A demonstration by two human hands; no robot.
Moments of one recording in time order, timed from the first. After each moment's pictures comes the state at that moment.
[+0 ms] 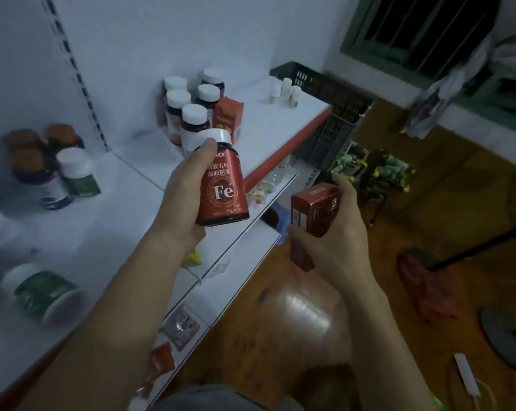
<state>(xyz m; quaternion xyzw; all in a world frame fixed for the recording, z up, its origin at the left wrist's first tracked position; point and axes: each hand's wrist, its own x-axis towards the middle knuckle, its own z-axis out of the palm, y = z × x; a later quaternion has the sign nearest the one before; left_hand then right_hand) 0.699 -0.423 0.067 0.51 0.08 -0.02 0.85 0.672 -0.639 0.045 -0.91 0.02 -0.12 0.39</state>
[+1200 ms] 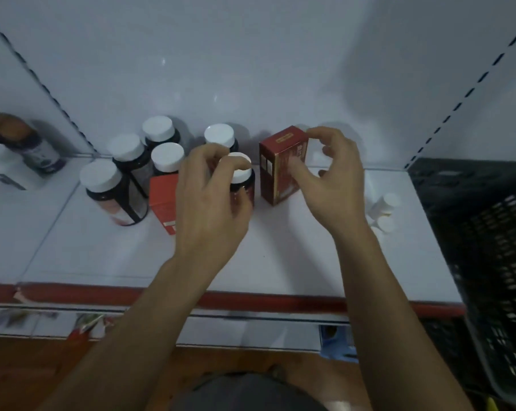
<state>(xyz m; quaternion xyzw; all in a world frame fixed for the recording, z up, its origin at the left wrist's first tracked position) 1.089 -0.585 0.024 0.84 0.34 0.41 0.13 1.262 -0.648 0.032 -0.74 -0.40 0.07 0.53</state>
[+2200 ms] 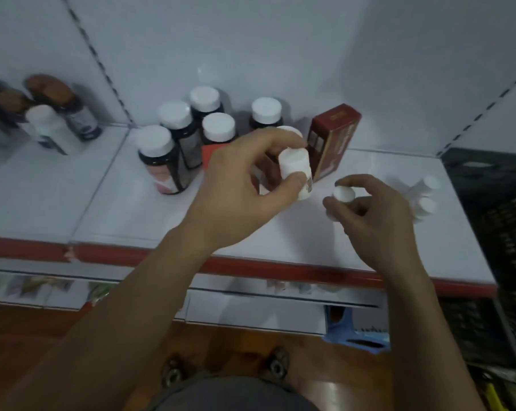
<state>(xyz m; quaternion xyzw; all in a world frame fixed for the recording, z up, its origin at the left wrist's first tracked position) 1.028 -0.584 0.057 0.80 0.20 0.36 0.43 1.205 -0.712 0.014 -0.79 -0.41 0.14 0.42</state>
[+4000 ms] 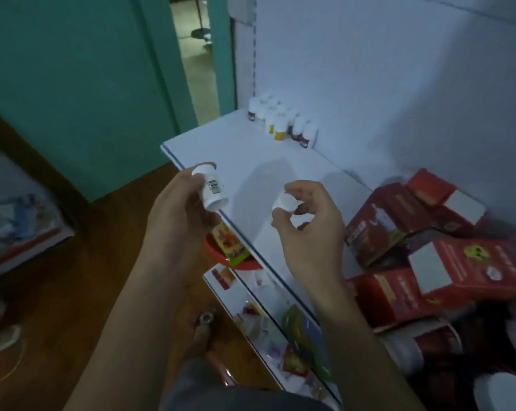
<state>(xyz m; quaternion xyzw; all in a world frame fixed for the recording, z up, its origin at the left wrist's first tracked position) -0.098 0.069 0.032 0.26 0.50 0.67 0.48 0.078 0.100 0.008 -0.50 -0.62 0.36 0.49</state>
